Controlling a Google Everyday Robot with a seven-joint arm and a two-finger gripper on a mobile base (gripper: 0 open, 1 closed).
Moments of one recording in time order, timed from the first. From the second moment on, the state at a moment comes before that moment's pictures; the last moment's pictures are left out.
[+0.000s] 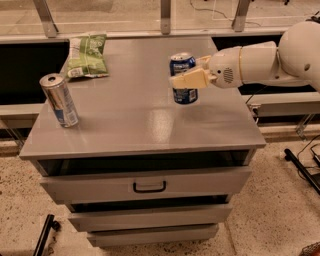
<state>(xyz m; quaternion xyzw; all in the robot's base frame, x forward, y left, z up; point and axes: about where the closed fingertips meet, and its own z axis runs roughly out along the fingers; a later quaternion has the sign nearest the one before) 0.624 -0.066 0.930 -0.70 -0.43 -0.47 0.32</state>
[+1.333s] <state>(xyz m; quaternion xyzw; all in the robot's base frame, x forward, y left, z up) 0.618 -0.068 0.912 -0.64 -0.44 -0.51 0.37</state>
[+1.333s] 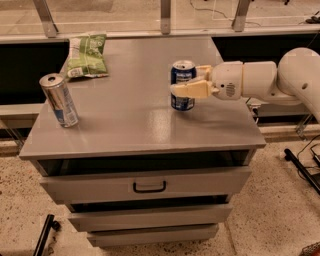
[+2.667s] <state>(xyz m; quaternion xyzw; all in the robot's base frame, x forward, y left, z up) 0.608 -0.063 0.882 -0.62 -0.47 -0.54 0.33</state>
